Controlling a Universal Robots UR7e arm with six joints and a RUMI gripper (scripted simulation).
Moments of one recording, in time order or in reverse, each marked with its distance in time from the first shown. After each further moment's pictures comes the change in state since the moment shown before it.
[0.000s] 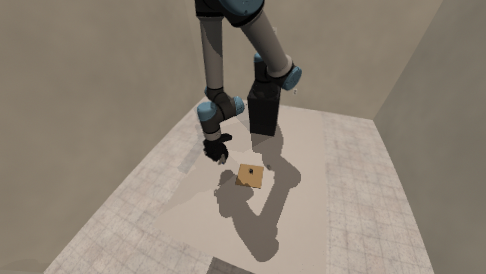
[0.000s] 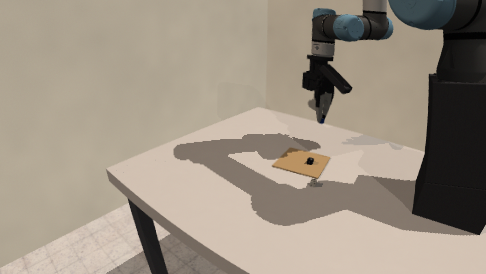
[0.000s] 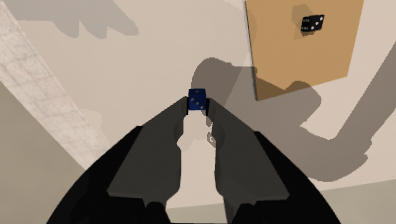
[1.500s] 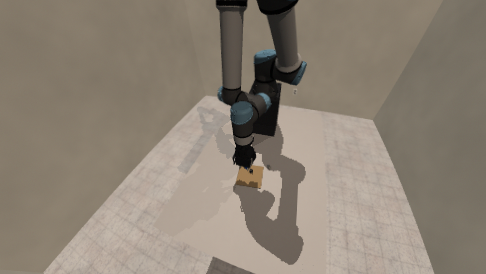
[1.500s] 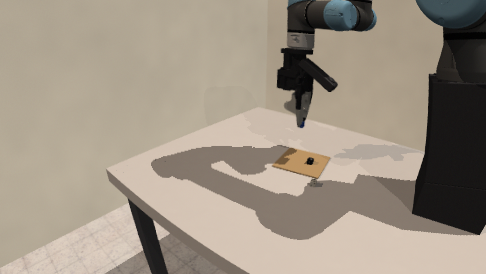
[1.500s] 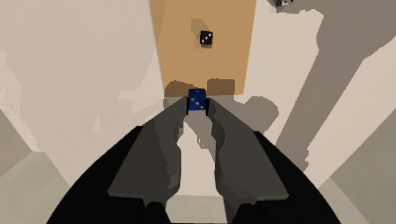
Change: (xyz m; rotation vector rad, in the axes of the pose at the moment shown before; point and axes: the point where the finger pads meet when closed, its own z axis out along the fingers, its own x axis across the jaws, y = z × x) arm 0.139 -0.027 -0.025 0.002 0.003 -0.284
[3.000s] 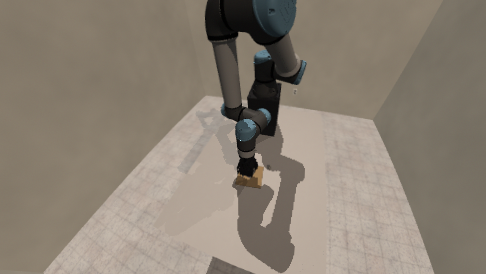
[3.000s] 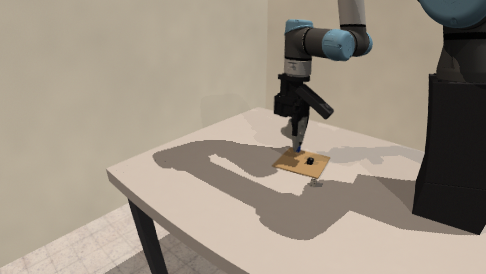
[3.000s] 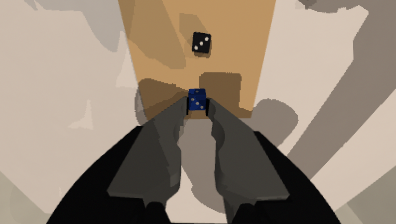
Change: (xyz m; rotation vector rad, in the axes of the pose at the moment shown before) arm 0.010 0.000 0.073 0.002 -0.002 -0.017
